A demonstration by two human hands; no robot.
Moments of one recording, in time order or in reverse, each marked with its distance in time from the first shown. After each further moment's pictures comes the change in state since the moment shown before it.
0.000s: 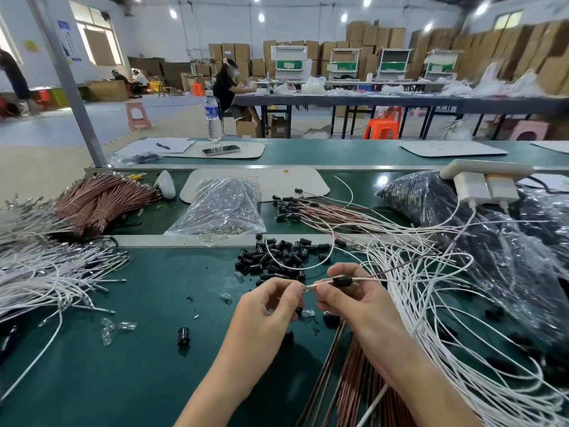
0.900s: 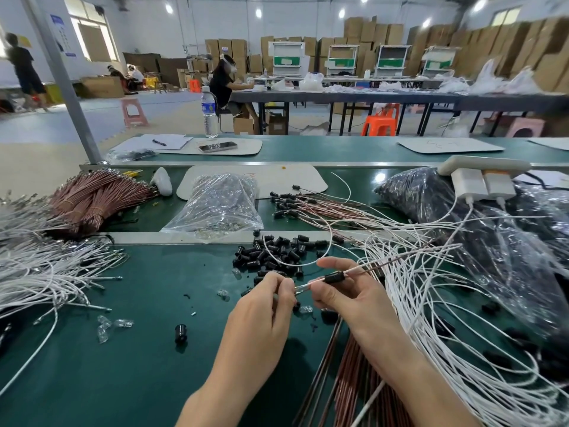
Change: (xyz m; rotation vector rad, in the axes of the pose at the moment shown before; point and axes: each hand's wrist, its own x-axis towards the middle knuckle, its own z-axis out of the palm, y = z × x) left_hand -0.005 -0.005 0.003 0.335 0.084 0.155; right_hand -0.004 -0.003 0.004 -0.071 0.002 -0.035
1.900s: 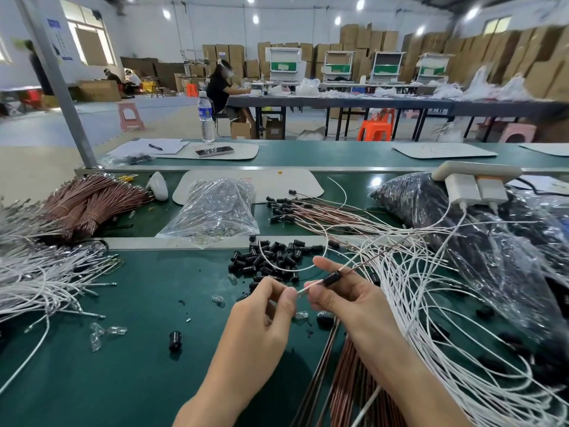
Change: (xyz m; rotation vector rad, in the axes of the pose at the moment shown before) left_hand 0.000 0.000 -0.001 -0.169 -0.039 0.021; right_hand 0.003 0.003 -0.004 0.010 -0.012 0.009
